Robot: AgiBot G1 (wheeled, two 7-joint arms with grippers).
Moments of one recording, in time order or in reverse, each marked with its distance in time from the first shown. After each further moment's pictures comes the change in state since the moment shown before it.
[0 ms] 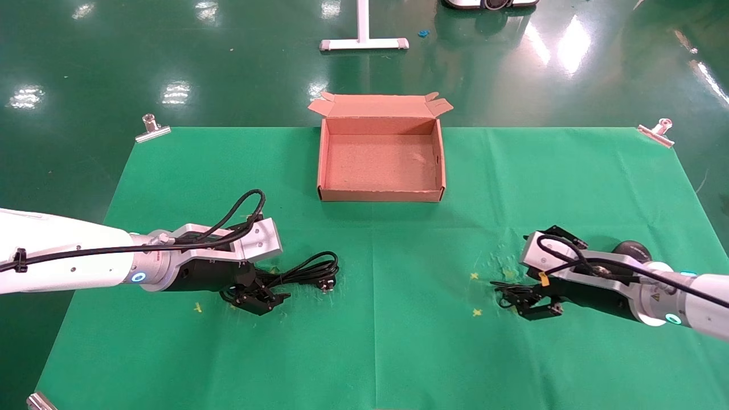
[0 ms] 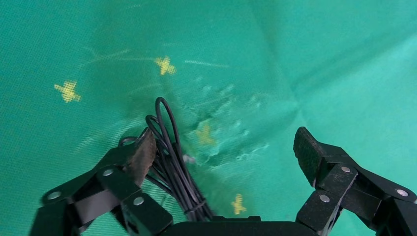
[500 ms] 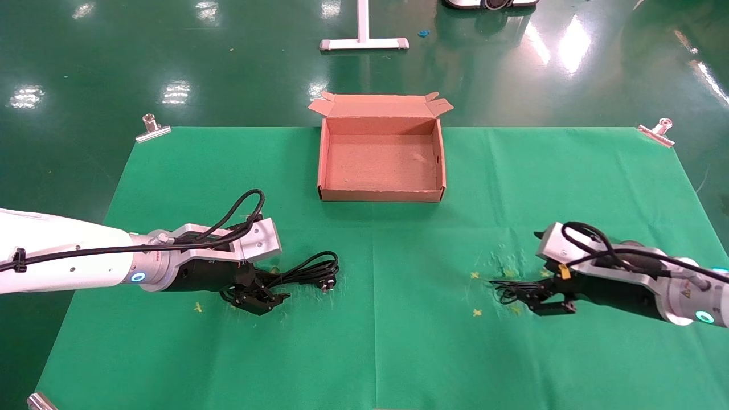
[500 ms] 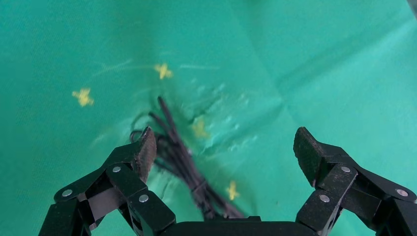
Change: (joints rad) left arm 0.000 0.000 0.000 0.000 0.000 0.000 0.000; right arm -0.008 0.044 0.023 0.013 0.053 -0.028 0.026
